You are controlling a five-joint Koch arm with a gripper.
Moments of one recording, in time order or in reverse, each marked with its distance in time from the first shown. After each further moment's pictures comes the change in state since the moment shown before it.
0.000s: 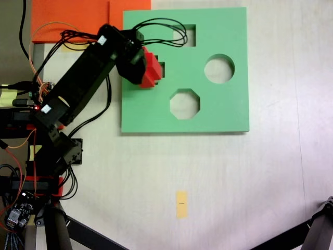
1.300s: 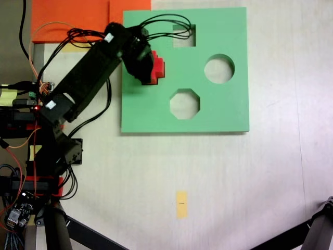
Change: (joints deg) arm -0.2 1.1 0.3 -5.4 -10.8
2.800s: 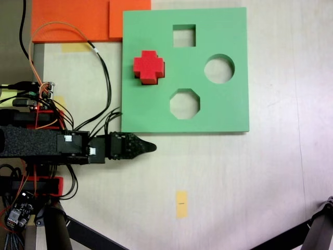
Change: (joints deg) arm 46.7 50.0 102.9 -82.4 -124.3
